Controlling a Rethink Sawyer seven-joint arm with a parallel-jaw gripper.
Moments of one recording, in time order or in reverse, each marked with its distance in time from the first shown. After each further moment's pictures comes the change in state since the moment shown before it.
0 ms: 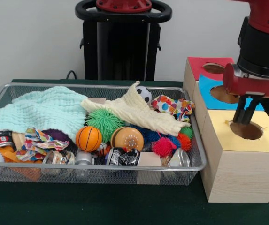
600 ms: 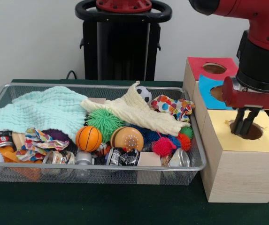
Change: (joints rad) arm -0.001 0.058 0.000 -0.044 0.000 0.000 0.000
